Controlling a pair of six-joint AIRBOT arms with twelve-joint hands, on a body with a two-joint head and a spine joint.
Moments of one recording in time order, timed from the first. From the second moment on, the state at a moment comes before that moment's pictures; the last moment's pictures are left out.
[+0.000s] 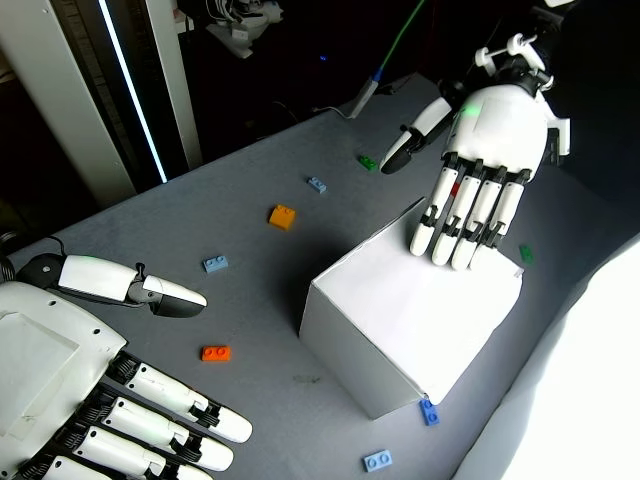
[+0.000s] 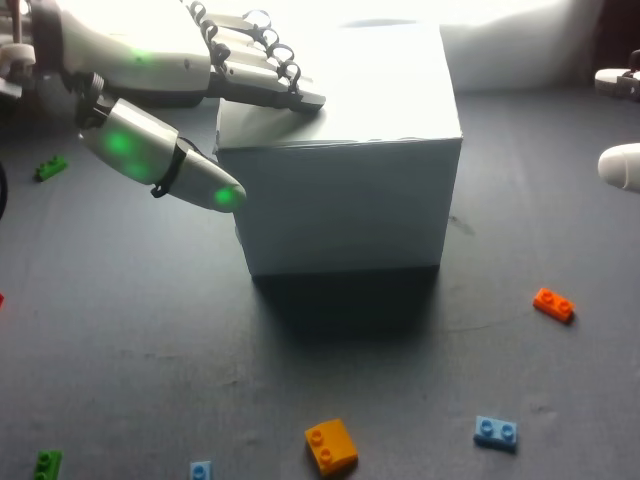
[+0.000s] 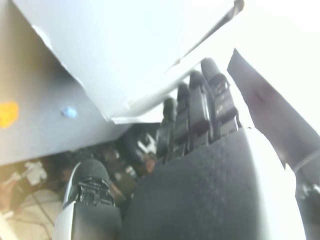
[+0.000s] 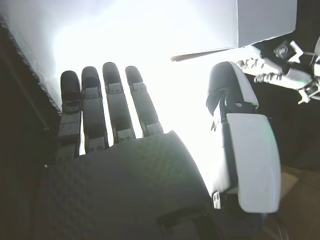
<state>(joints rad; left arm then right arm) 0.10 -1.12 1.61 1.72 -0.82 -0.42 -0.38 -0.71 0.95 0.42 0.44 -1.07</state>
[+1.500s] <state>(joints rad) -0.11 -0.81 1.56 2.15 -1.11 -0.60 -0.39 -0.65 0.92 0.31 0.37 -1.14</state>
